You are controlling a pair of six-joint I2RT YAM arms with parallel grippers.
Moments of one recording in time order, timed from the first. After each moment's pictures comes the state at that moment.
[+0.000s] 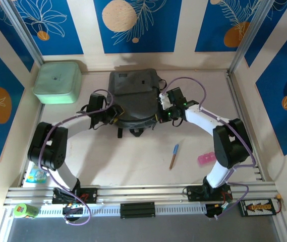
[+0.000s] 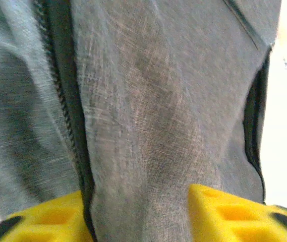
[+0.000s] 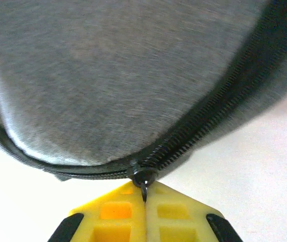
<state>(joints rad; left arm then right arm) -0.29 1.66 0.94 -0.07 0.40 -0.97 0.44 1.68 1.13 -0.44 -0.32 0.15</state>
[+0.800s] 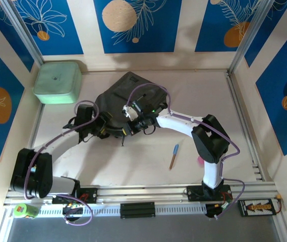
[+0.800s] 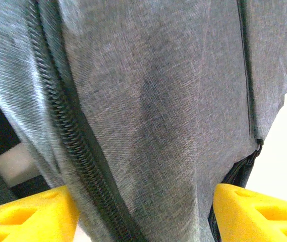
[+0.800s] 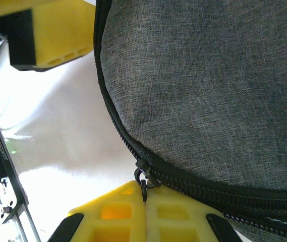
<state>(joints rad) -0.26 1.36 0.70 -0.14 0.26 -1.11 0.78 1.88 1.34 -0.44 -0.47 0.24</state>
